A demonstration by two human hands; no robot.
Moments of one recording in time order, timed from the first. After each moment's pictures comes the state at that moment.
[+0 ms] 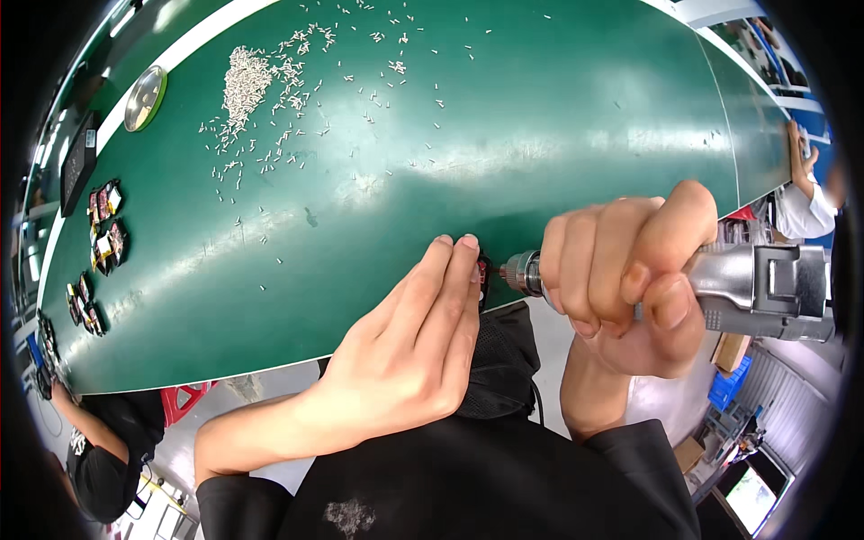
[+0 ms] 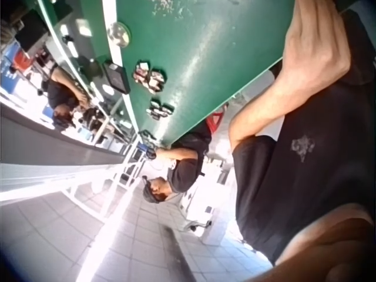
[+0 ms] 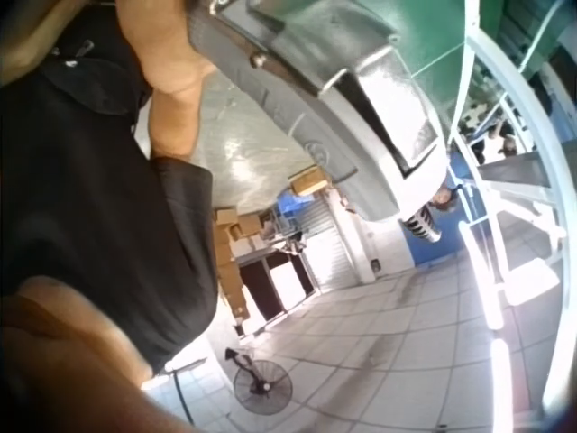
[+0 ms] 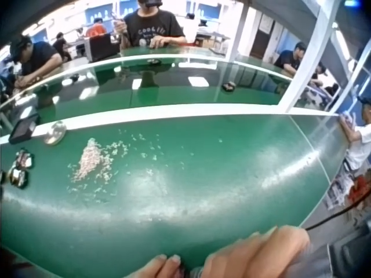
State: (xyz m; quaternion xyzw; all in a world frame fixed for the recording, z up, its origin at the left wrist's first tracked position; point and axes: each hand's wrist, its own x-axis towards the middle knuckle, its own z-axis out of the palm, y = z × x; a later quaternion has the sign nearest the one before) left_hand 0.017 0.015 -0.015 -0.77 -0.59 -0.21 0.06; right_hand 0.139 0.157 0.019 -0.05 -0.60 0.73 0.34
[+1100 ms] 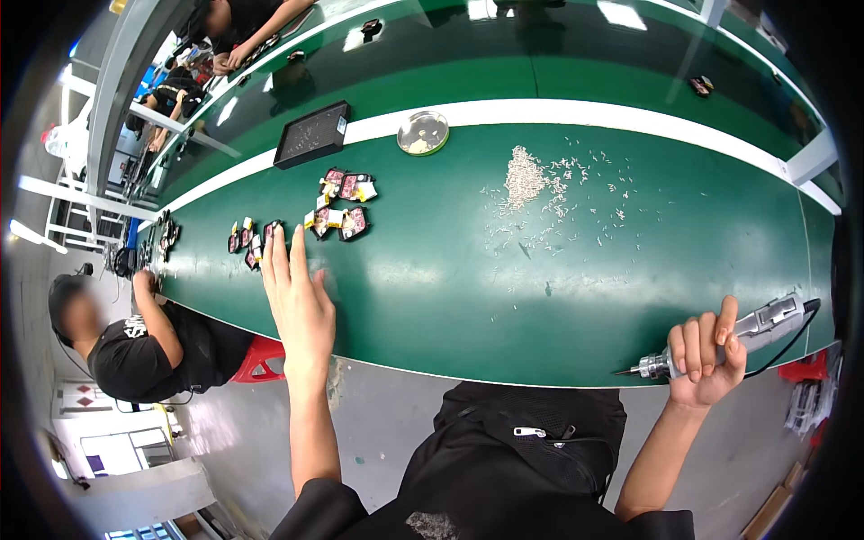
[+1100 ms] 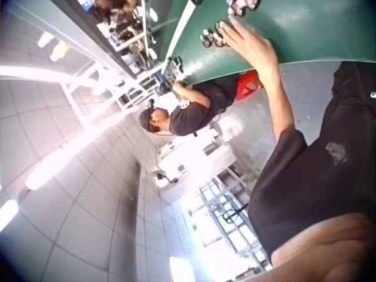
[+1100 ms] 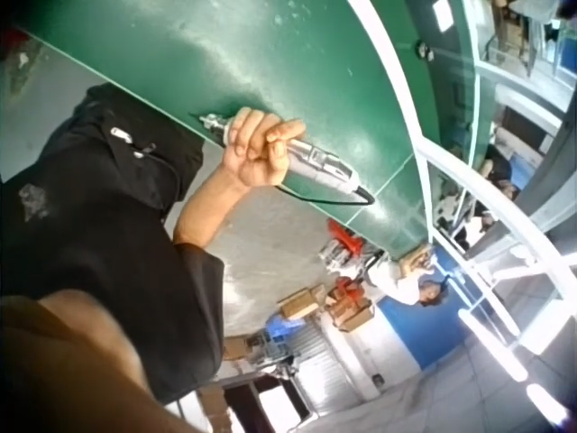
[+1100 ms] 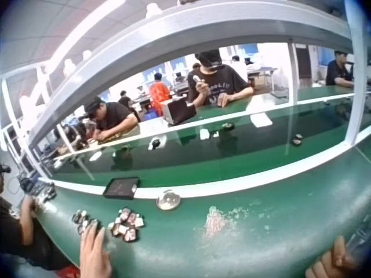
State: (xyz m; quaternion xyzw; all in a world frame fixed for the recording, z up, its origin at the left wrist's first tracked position) left_hand -0.141 -0.140 0.011 -0.28 -0.93 -0.04 0.22; right_hand 0.138 0.171 -0.017 0.02 -0.32 0.88 0.34
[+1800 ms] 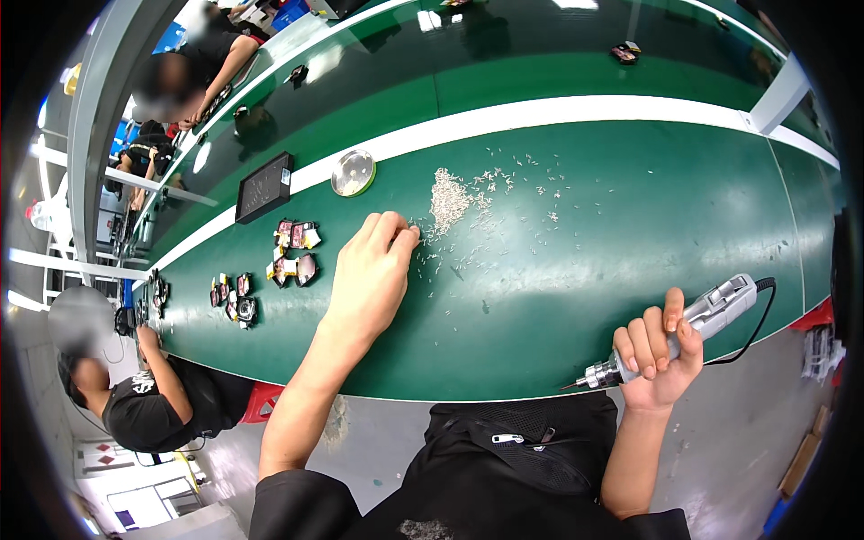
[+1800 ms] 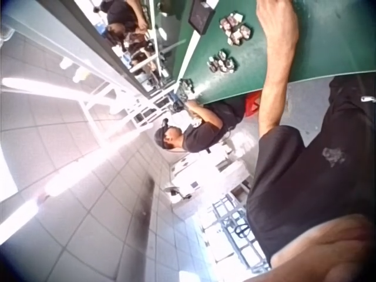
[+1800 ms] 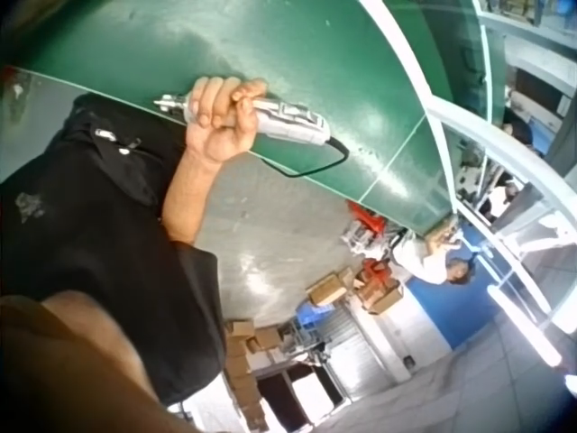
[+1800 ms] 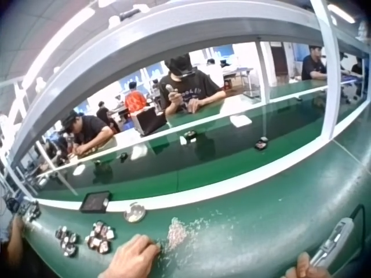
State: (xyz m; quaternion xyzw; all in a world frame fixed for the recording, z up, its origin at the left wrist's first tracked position) left_hand -0.133 0.005 0.004 -0.60 -0.78 -0.12 0.12; right_hand 0.145 0.158 -0.028 -0.03 -0.20 0.91 0.37
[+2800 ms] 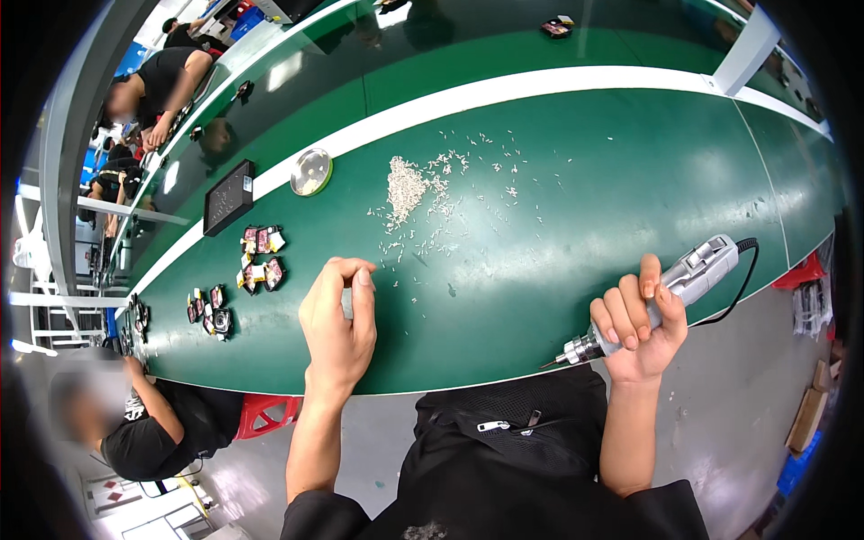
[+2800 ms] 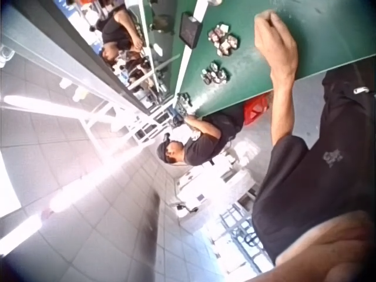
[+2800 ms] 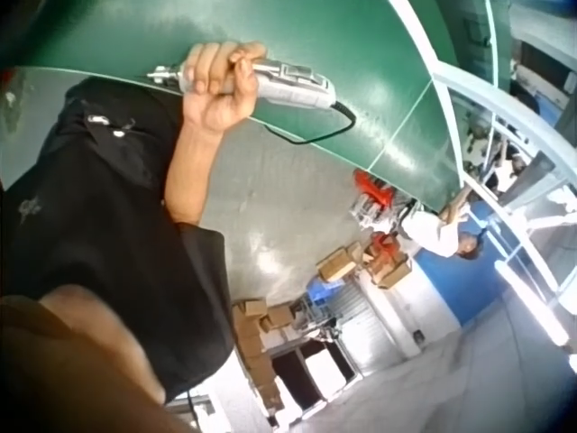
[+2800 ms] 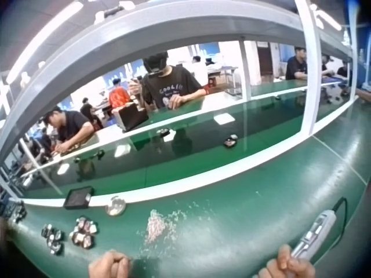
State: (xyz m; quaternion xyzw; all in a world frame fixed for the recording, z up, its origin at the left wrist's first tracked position) left_hand -0.087 -0.027 0.008 -0.46 -0.81 -0.37 0.02; right_hand 0.147 0.156 -0.029 -0.03 -0.21 0.91 0.37
